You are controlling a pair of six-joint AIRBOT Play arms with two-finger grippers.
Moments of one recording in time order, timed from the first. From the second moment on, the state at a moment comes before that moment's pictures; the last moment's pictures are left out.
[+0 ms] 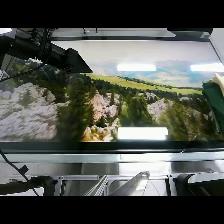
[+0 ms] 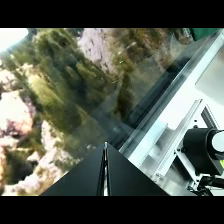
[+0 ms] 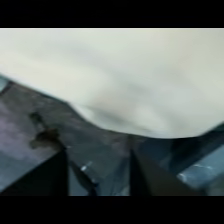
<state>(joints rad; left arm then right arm) -0.18 -1.49 1.77 0.74 -1.52 -1.29 -0.96 -1.80 1.91 -1.18 1.79 1.71</state>
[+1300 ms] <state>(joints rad) -0.15 -0.65 0.69 0.74 -1.29 -1.30 -0.05 -0.45 0.55 -0.76 1.18 1.46</state>
